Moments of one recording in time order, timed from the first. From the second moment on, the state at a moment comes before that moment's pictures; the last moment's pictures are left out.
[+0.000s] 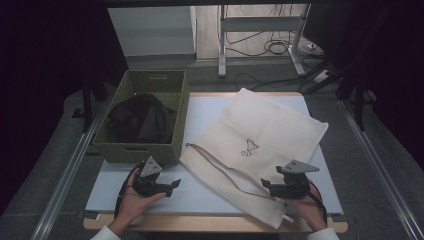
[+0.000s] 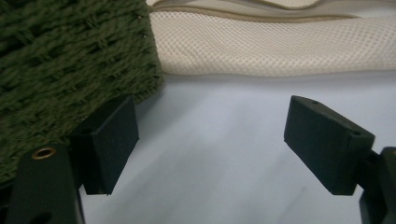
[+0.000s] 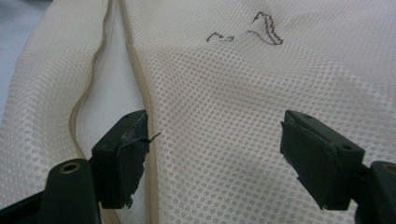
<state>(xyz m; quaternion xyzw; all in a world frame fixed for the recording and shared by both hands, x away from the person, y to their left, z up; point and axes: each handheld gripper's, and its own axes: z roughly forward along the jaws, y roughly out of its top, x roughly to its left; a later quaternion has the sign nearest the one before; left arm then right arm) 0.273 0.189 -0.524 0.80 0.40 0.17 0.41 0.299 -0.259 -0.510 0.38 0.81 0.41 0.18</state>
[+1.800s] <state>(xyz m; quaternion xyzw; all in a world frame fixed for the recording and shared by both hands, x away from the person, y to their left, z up) 0.282 0.179 -0.530 0.82 0.40 0.15 0.39 0.312 -0.234 -0.472 0.38 0.82 0.37 0.20</state>
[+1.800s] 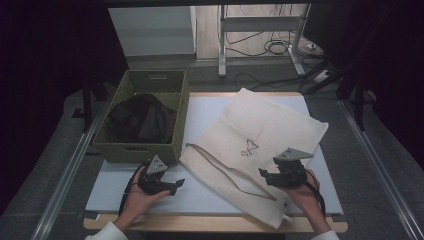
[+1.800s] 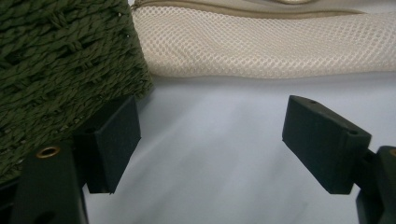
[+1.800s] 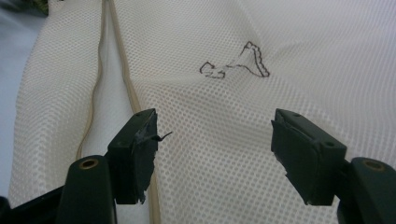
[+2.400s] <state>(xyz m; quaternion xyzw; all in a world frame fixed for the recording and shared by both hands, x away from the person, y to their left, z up) 0.284 0.179 -0.530 0.82 0.39 0.16 0.39 0.327 -0.204 -0.461 0.36 0.85 0.35 0.18</state>
